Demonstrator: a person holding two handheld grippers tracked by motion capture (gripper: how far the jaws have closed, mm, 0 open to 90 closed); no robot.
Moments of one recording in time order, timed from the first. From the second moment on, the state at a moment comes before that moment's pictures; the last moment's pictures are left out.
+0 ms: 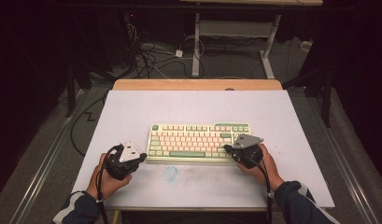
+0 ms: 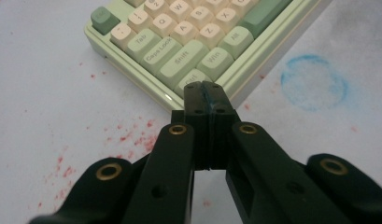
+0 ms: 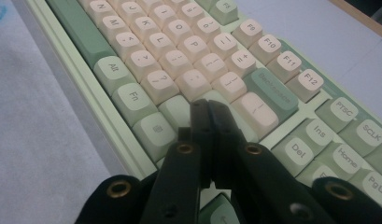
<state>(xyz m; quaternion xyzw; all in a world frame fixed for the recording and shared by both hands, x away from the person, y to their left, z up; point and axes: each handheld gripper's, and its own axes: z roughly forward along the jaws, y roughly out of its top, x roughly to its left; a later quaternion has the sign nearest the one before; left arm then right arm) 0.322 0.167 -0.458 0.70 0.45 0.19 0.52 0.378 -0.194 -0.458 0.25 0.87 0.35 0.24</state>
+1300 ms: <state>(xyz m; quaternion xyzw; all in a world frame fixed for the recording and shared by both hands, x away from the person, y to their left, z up) 0.361 0.114 -0.454 0.74 0.42 0.19 0.49 0.377 -0.193 -0.458 0.25 0.87 0.35 0.24</state>
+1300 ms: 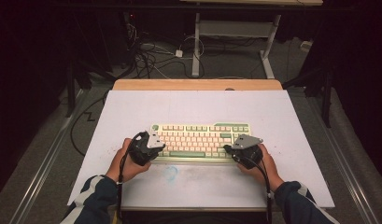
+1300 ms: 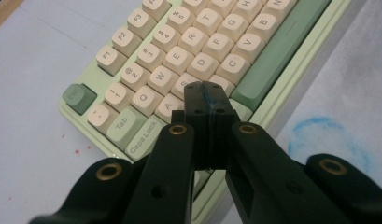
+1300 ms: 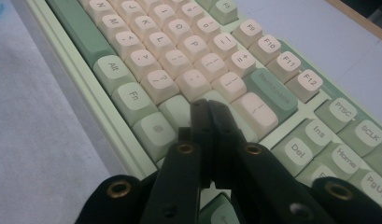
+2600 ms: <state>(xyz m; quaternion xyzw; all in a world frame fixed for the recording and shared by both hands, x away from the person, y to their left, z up) 0.378 0.087 -0.466 0.76 0.41 0.18 0.48 0.376 -0.193 -0.459 0.25 0.87 0.35 0.25</state>
